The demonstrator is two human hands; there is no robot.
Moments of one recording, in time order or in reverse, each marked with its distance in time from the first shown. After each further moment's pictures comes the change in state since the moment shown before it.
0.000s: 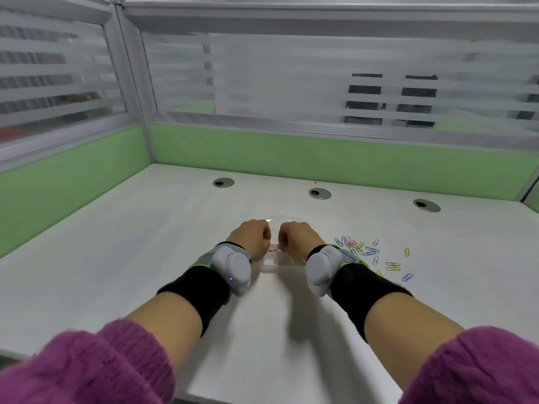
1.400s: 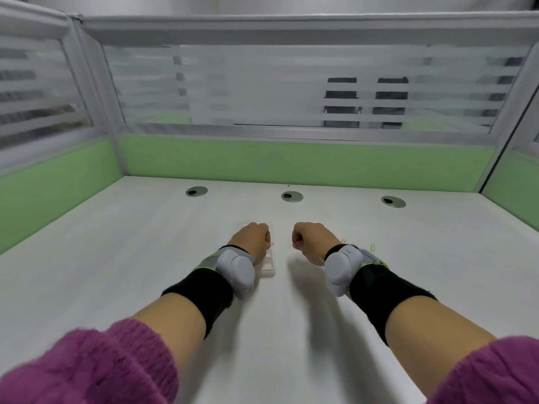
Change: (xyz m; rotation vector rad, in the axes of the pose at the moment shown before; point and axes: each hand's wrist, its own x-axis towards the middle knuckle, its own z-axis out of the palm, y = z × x) left_hand 0.013 0.054 0.022 0.090 -0.034 0.083; right_hand -0.029 0.072 -0.034 0.033 0.062 0.092
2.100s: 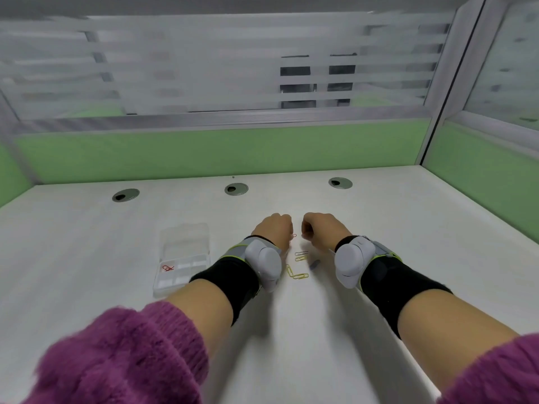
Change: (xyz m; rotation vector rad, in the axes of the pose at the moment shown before) left_hand 0.058 0.138 0.067 0.085 -0.108 0.228; right_hand -0.005 0.130 -0.033 -0.010 0.060 0.185
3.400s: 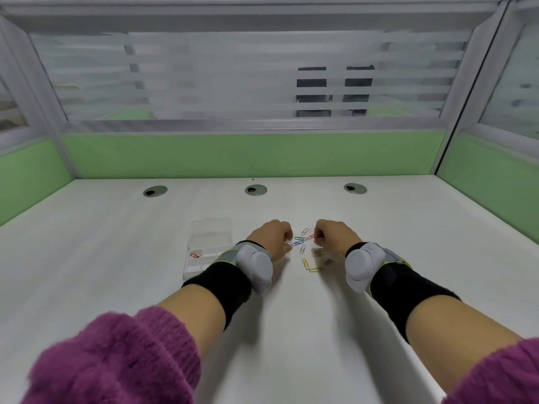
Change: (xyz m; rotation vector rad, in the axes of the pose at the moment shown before) left_hand -0.051 -0.036 -0.014 -0.133 0.038 0.009; right_hand -0.021 -0.016 0.009 -0.012 -0.002 0.002
